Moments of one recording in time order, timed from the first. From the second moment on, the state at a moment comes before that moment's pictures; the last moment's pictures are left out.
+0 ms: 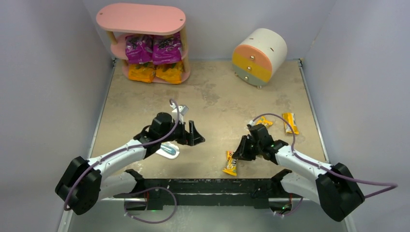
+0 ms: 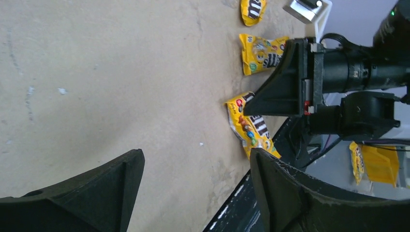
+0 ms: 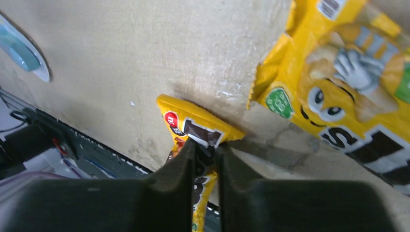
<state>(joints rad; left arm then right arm) -0.61 1.12 0.50 0.10 0.39 -0.60 0.54 1.04 0.35 -0.31 -0.28 0.80</state>
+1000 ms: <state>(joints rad) -0.76 1.31 0.49 0.60 0.52 -0.83 0.54 0.81 0.46 0.08 -0.23 0.85</state>
